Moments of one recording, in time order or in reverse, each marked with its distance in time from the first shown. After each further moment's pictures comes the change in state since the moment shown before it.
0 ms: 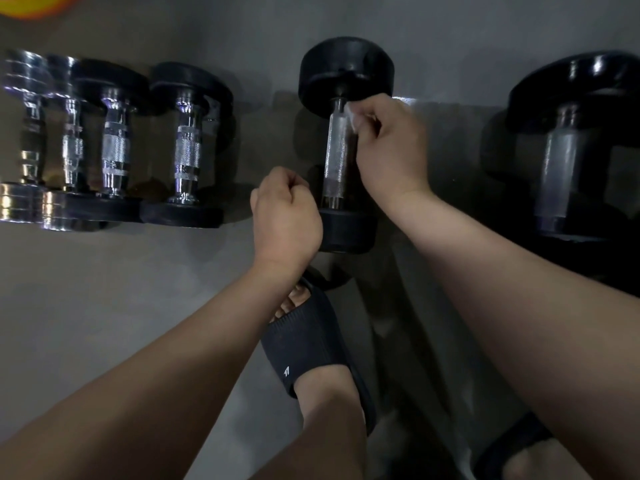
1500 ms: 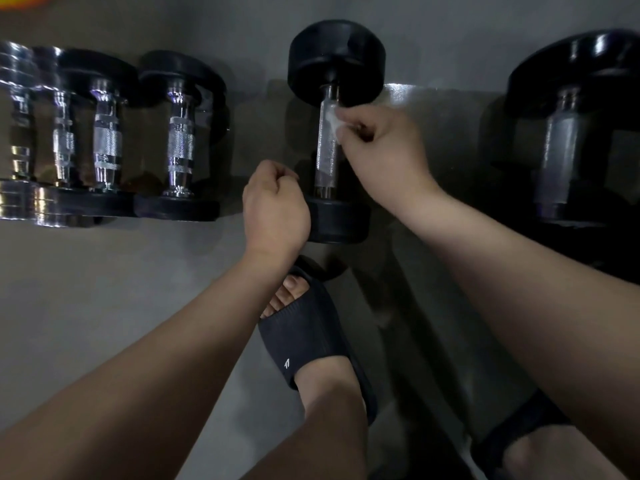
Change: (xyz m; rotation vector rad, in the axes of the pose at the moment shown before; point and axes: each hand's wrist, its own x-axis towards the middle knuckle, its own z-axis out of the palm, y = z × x) left_hand 0.003 -0.005 -0.004 -0.054 -0.013 -0.113; right_hand -0.016 0.000 -0.005 0.042 -0.142 0.035
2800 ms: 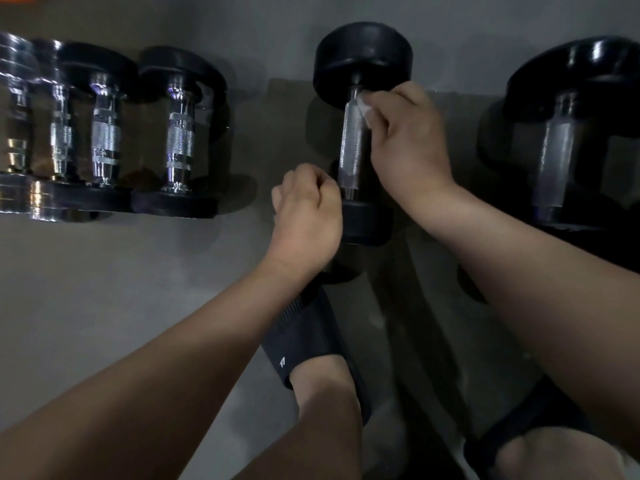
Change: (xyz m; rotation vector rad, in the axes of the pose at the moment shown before) left_hand -0.032 0.018 0.011 0.142 -0.219 0.117; right_hand 0.004 0.005 -0.022 -0.259 0.080 -0.181
